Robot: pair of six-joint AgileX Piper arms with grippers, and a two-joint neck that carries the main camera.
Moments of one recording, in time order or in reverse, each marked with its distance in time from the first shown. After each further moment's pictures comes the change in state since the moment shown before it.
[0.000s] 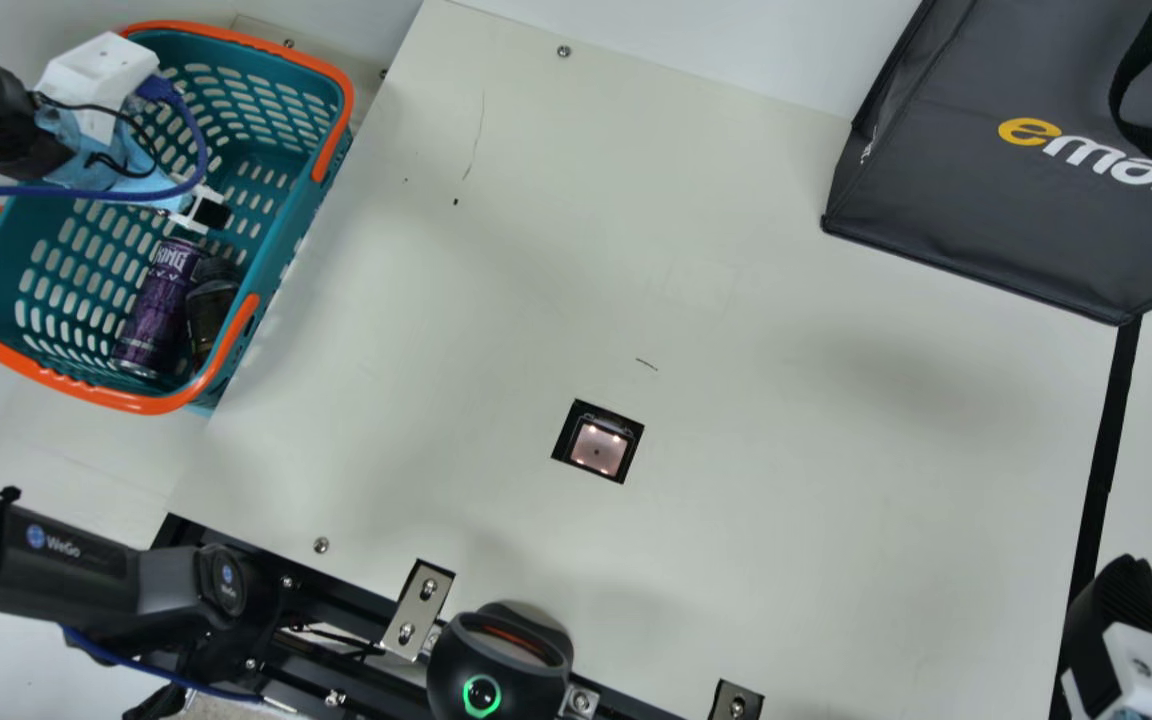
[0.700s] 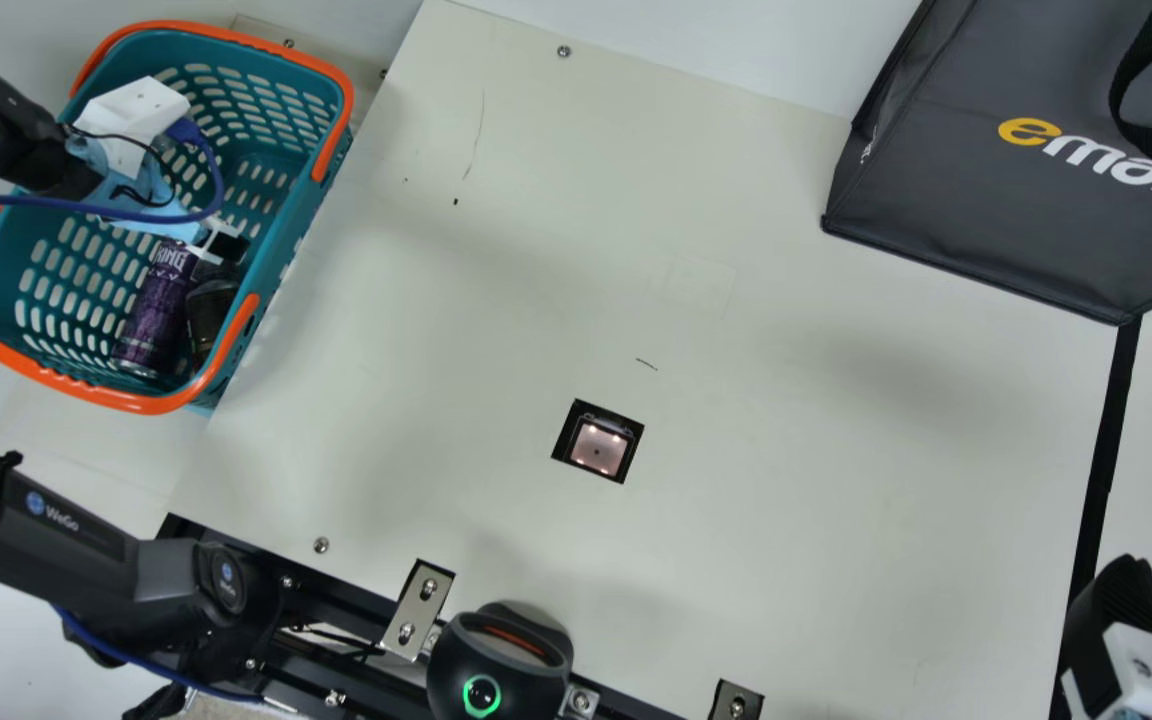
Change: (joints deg) left arm 2.0 7.2 1.7 -6.6 -3.9 13.0; right arm 0.0 0.0 0.0 0.0 0.0 0.0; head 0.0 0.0
